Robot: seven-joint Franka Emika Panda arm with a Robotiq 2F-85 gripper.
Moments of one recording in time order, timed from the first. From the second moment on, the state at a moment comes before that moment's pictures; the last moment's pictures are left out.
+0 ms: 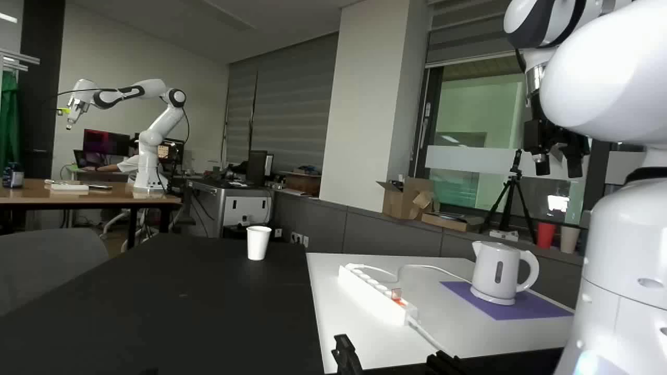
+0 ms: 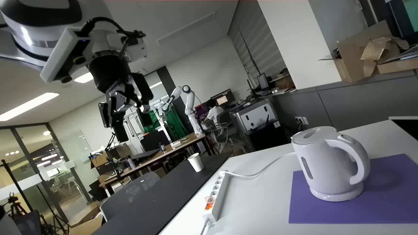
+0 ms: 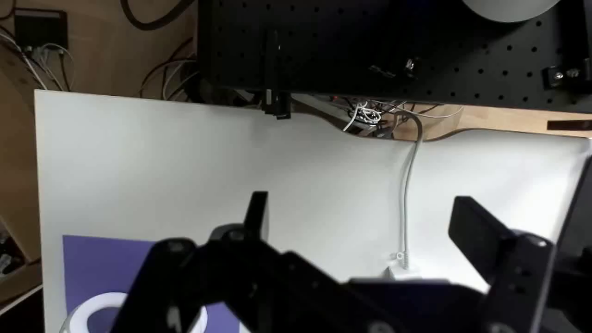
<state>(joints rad) -0.24 -0.74 -0.28 -2.72 -0.34 1.86 -0.39</state>
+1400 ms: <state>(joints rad) -0.07 -0.47 -0.25 -2.73 -0.24 2.29 -0.41</state>
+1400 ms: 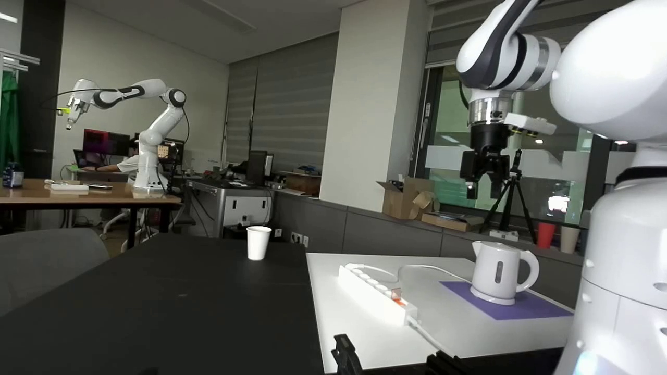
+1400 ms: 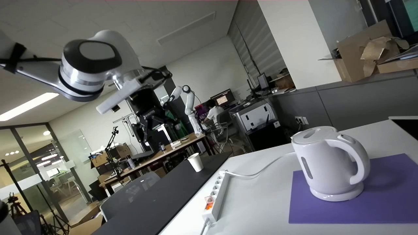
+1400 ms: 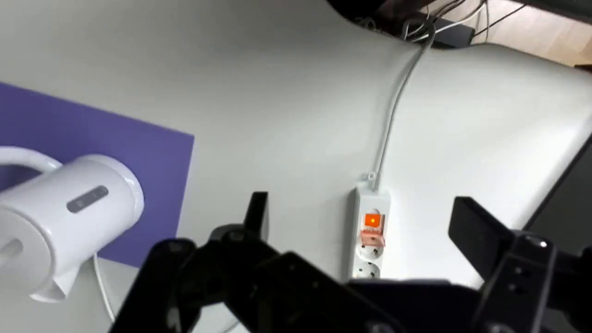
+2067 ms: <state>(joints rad) -0.06 -0.17 -0.09 -2.71 -0.21 2.73 -0.19</state>
